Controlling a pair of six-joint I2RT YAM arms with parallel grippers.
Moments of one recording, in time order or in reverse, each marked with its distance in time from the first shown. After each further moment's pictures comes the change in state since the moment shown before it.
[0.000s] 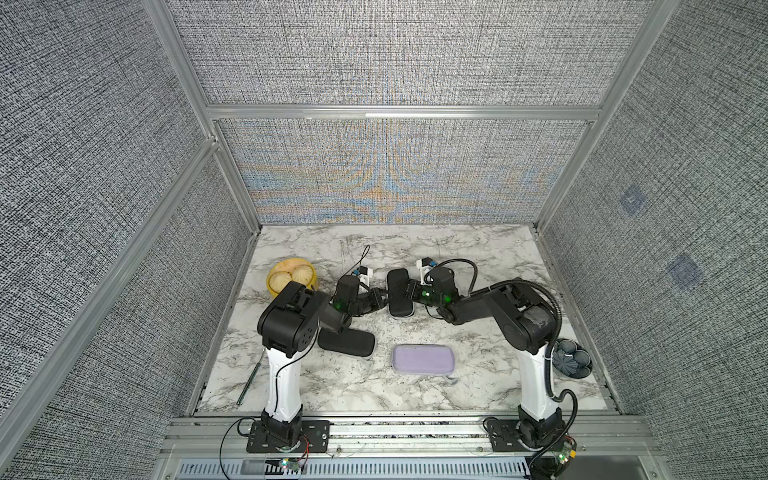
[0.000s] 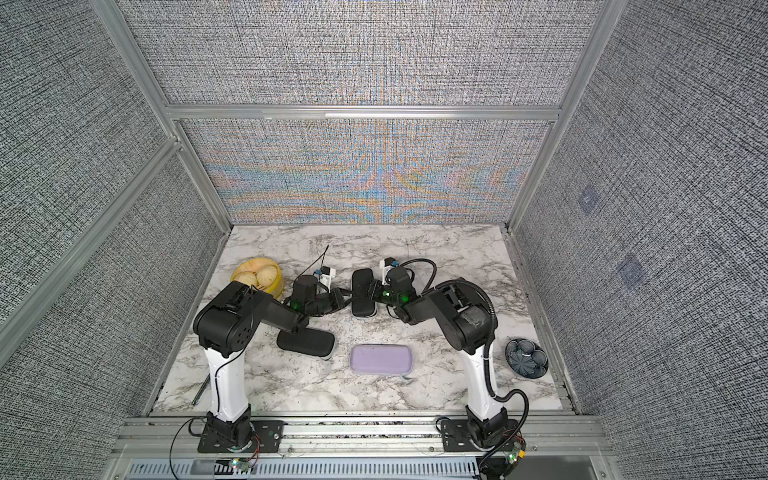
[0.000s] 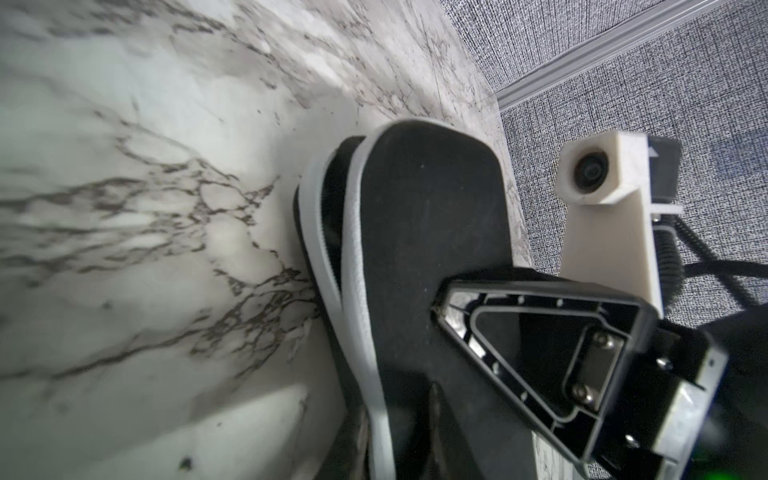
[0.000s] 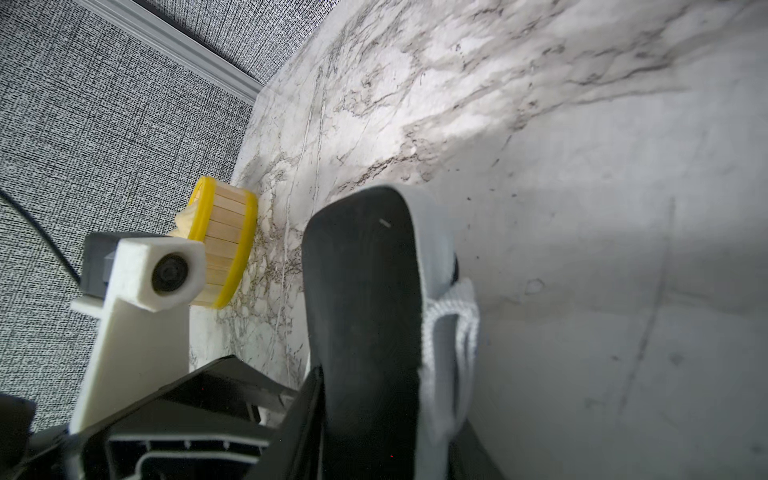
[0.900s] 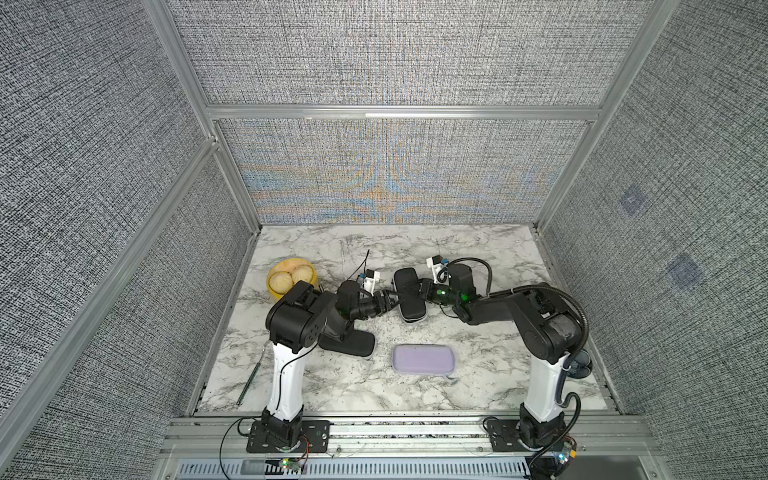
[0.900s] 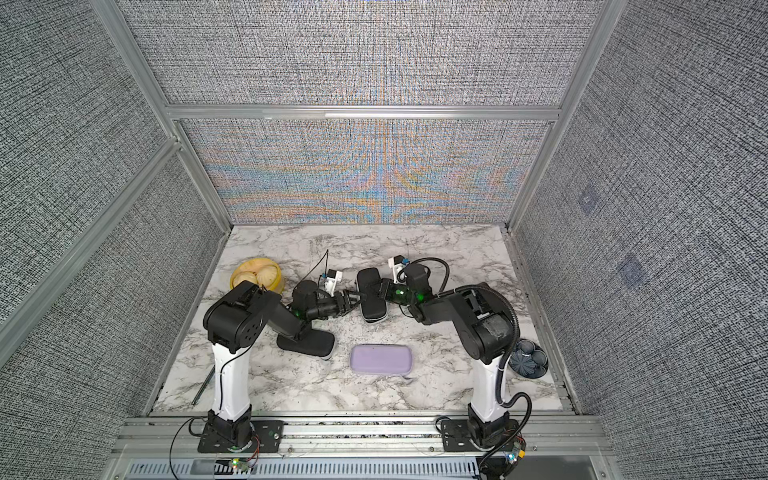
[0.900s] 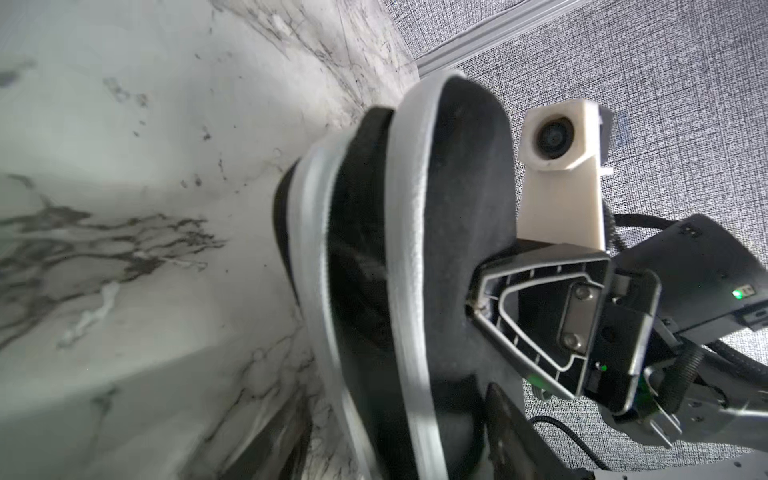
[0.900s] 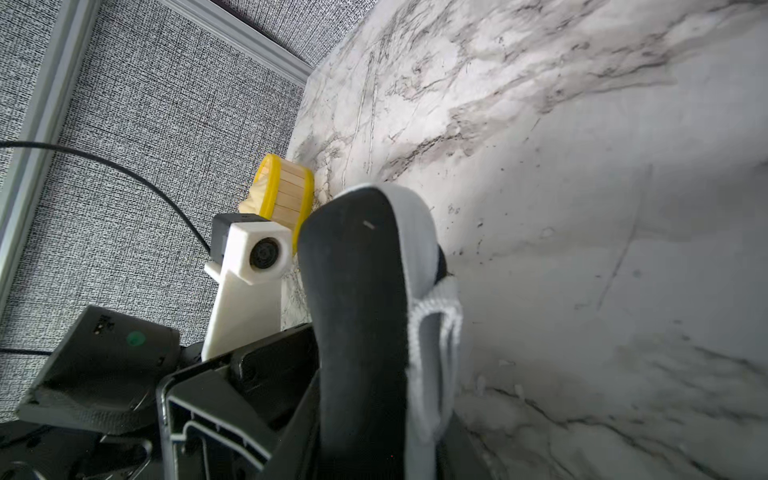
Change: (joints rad) left arm -0.029 0.041 -0.053 0.340 0.167 -0.192; right arm -0.085 -0.154 -0.110 0.014 -0.214 0.026
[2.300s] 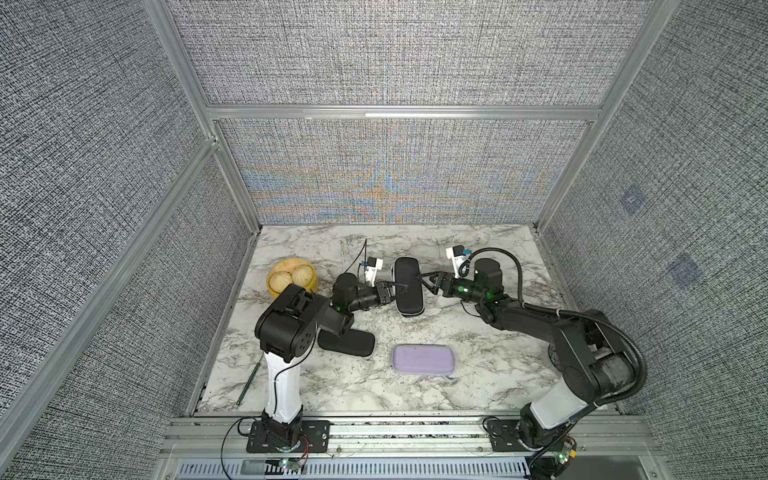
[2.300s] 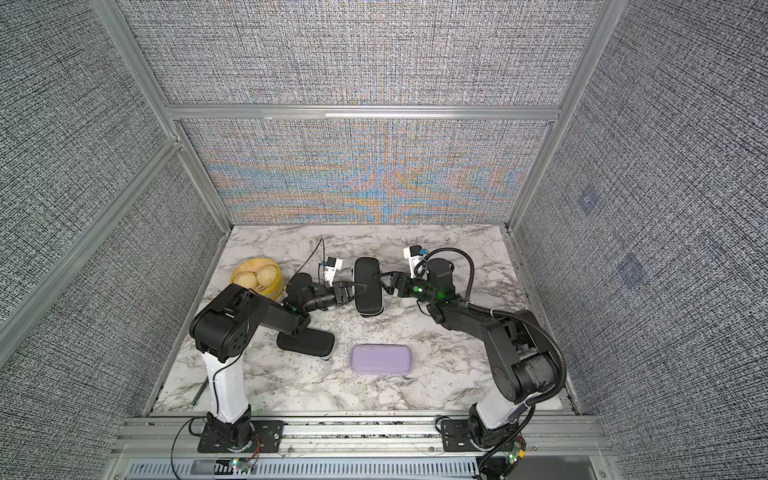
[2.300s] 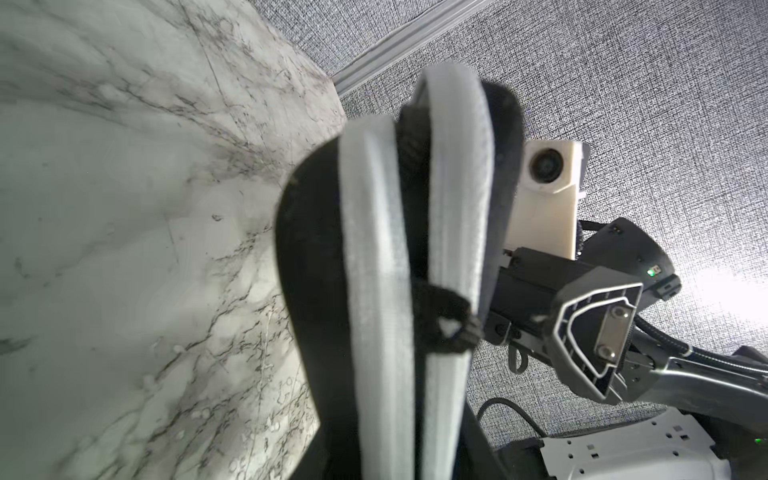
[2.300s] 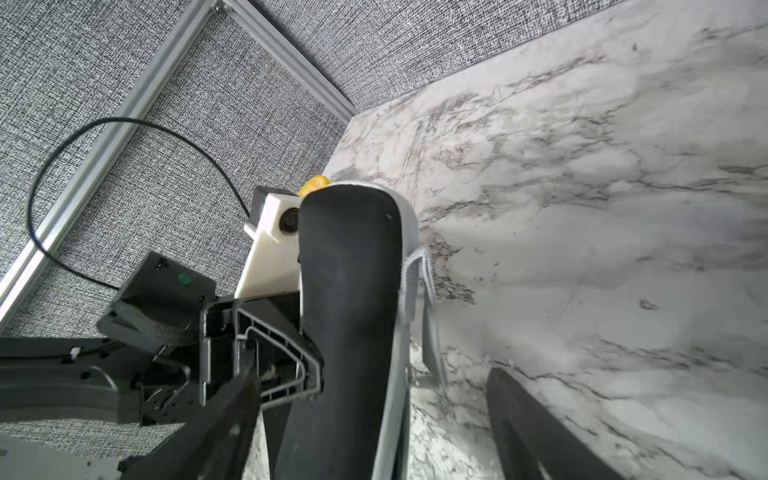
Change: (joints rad) left arm 0.007 -0.109 0.025 0.056 0.103 -0.055; right arm -0.100 -0.365 -0.137 -0.157 -0.042 -0.214
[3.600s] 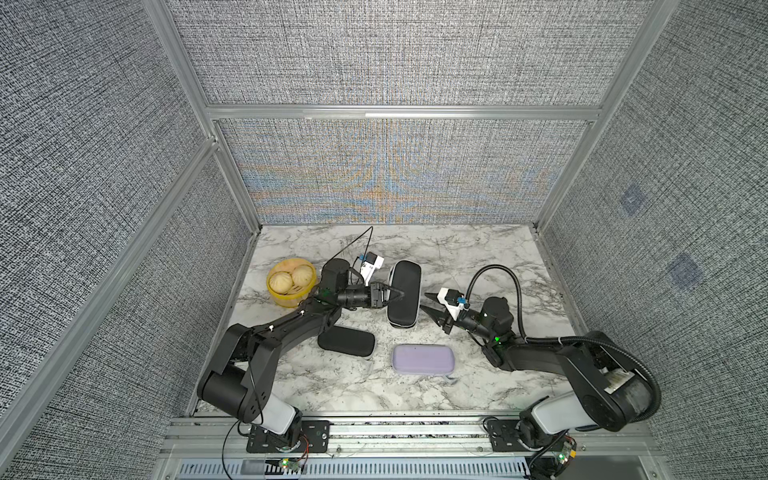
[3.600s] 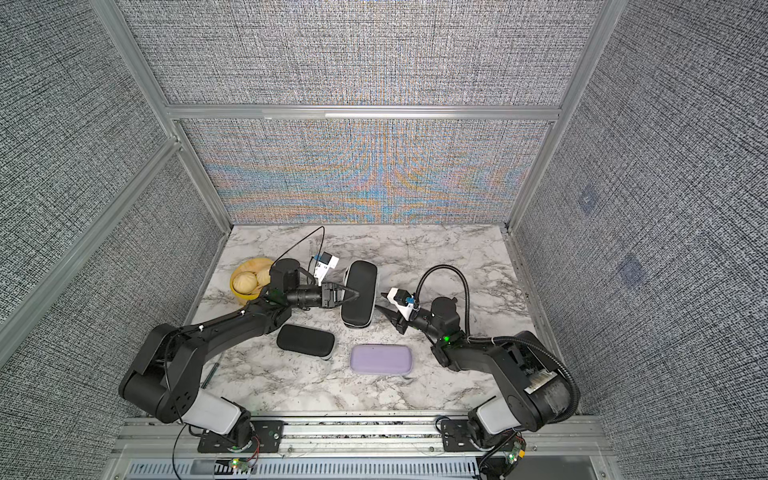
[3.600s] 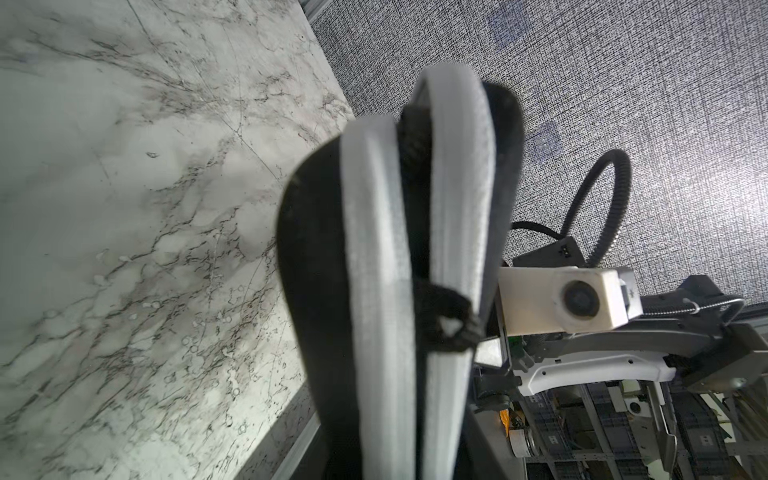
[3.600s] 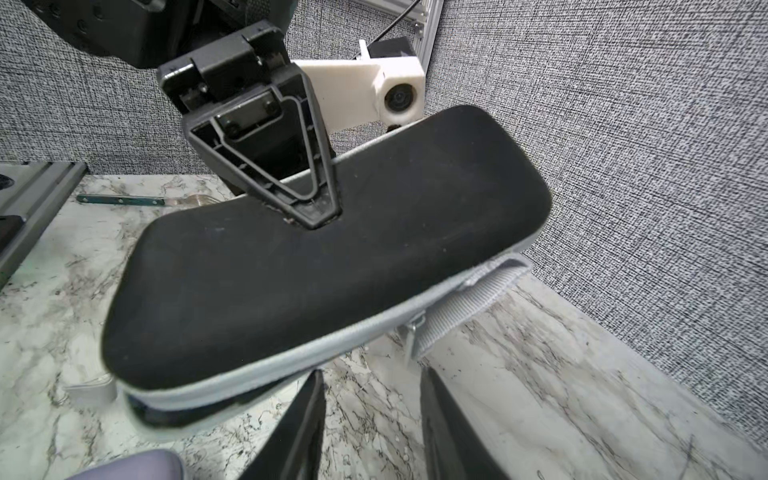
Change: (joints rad) left arm 0.012 -0.468 0.020 -0.785 0.113 0.351; right arm 0.148 -0.120 -0.374 0.555 0.079 -0.813
